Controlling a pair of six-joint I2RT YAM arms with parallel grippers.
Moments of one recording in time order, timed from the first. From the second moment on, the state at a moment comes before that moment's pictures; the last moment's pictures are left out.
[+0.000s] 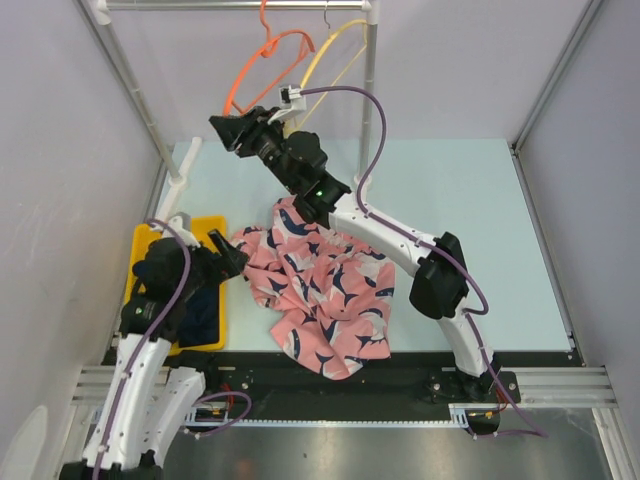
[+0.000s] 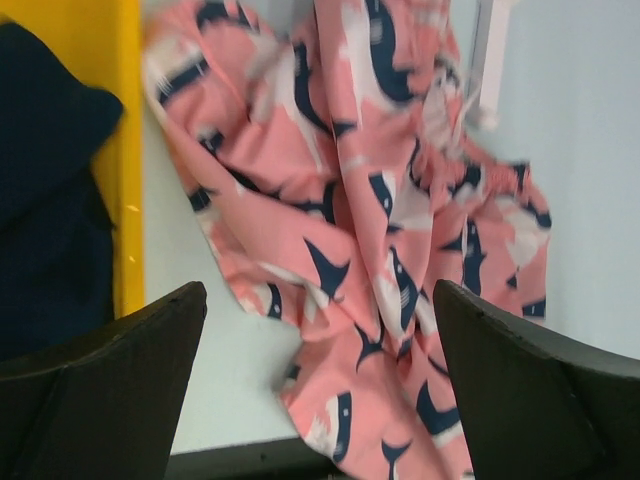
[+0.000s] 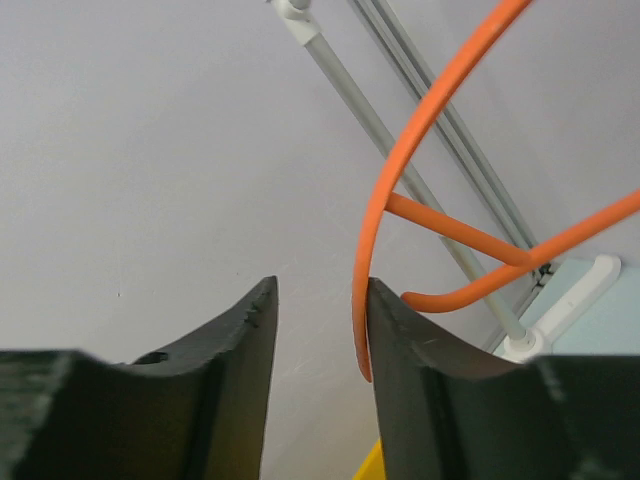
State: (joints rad) left arm -0.11 0.60 0.76 -0.69 0.09 -0.55; right arm 0.93 2.17 2.16 0.43 0.14 0.66
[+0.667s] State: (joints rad) left arm -0.66 0.95 0.47 -0.45 0.09 -0.80; right arm 0.94 1.79 1.89 -0.11 0.13 0.71
